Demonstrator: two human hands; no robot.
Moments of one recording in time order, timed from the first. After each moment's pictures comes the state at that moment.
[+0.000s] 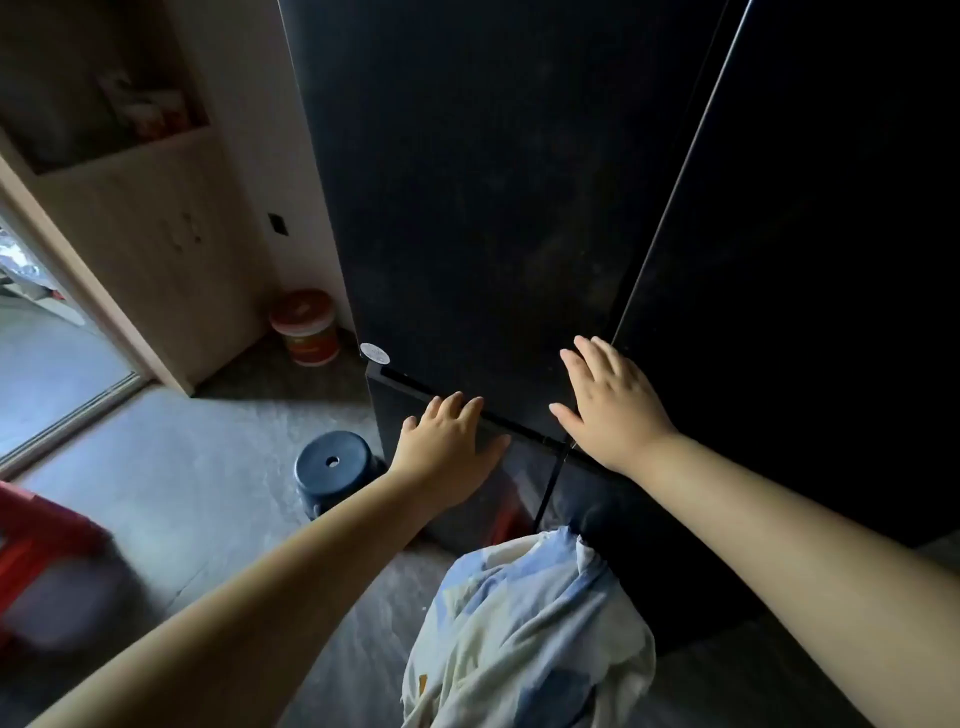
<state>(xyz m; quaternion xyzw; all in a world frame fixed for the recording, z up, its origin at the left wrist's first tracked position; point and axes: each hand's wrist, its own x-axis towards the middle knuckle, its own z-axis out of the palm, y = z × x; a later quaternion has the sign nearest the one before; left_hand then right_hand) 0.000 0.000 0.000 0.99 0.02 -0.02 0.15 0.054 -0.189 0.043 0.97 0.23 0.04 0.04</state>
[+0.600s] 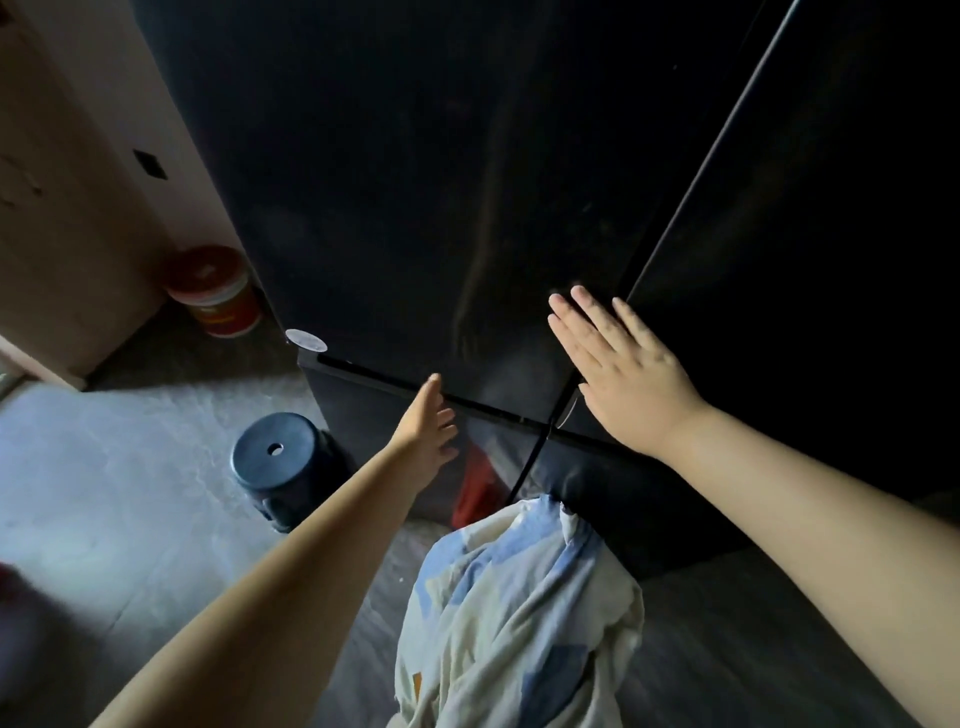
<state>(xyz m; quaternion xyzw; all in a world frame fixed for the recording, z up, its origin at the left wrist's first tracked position) 0.107 0.007 -0.083 0.53 0.30 -0.22 0.76 0.111 -0.210 -0.005 0.88 0.26 0.19 0.34</state>
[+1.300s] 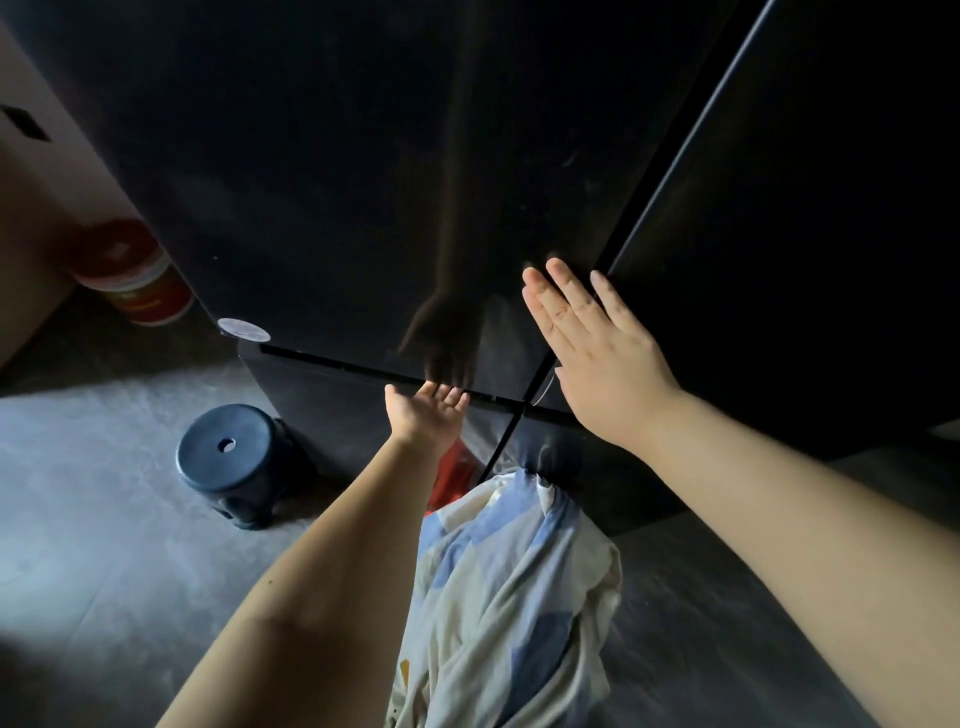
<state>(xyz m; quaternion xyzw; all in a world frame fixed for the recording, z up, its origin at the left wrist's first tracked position) 0.151 -0.024 -0.136 0.10 0.38 -0.15 0.91 0.108 -0.193 -0.009 0.89 0.20 0.16 0.38</state>
